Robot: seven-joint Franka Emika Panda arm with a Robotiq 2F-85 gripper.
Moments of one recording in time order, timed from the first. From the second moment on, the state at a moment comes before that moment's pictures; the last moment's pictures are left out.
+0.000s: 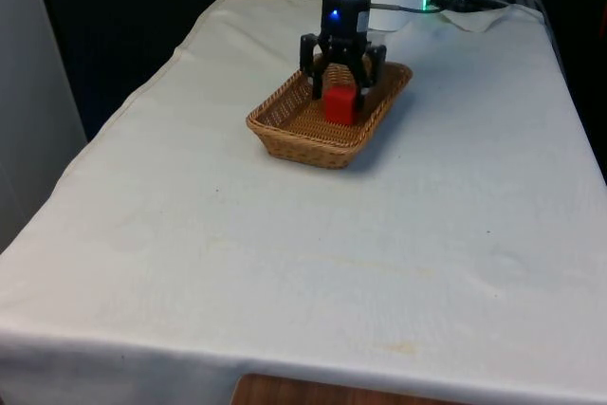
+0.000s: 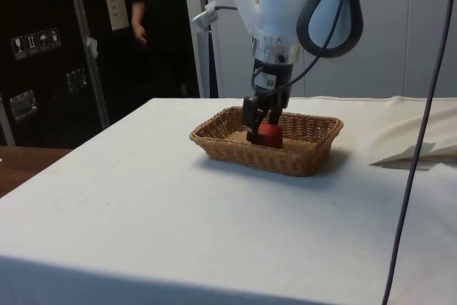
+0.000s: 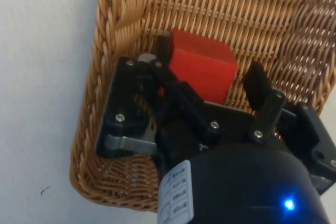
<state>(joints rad) 0.05 0.18 -0.21 -2.70 -0.21 3.14 0.37</state>
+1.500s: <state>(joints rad) 0.05 0.00 -0.20 -2.55 -0.20 2.81 0.39</state>
